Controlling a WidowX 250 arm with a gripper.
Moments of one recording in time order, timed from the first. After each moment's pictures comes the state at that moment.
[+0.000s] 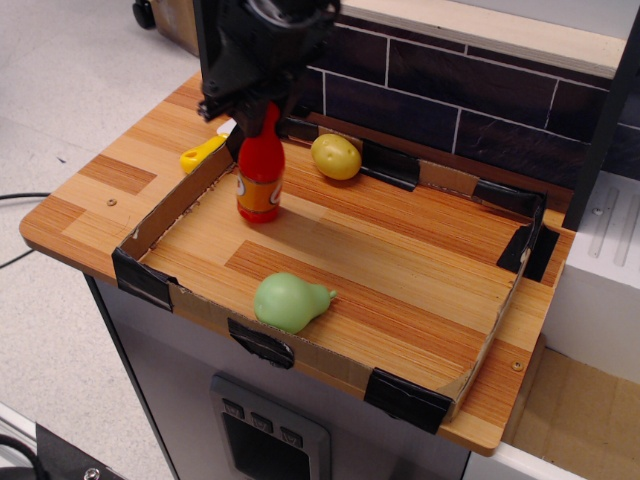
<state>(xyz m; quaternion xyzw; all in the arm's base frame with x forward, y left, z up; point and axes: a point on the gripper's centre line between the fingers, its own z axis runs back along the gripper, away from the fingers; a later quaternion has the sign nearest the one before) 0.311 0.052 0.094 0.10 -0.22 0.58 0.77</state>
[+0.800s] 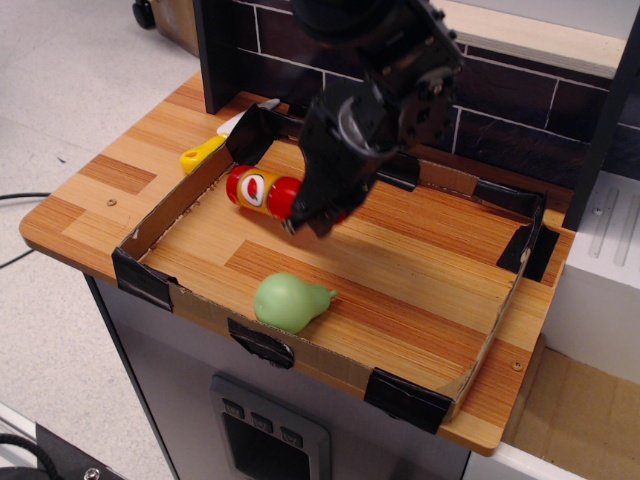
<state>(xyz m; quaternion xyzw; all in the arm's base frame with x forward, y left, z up) 0.303 0.001 0.021 0.09 -0.18 0.63 0.75</state>
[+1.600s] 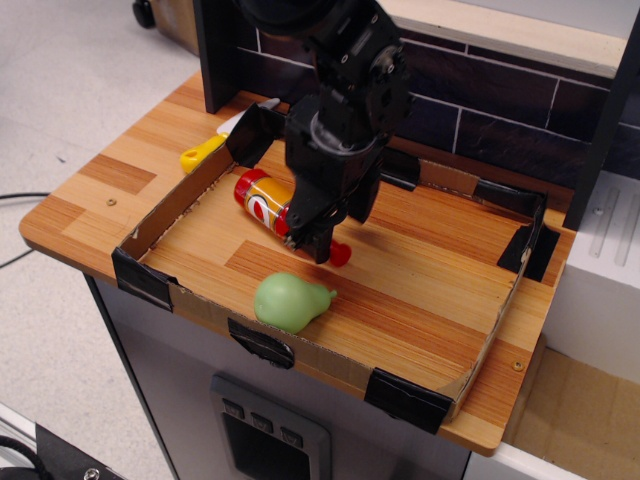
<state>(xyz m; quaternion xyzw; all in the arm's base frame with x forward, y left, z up) 0.307 0.005 0.020 0.00 -0.13 0.66 0.74</state>
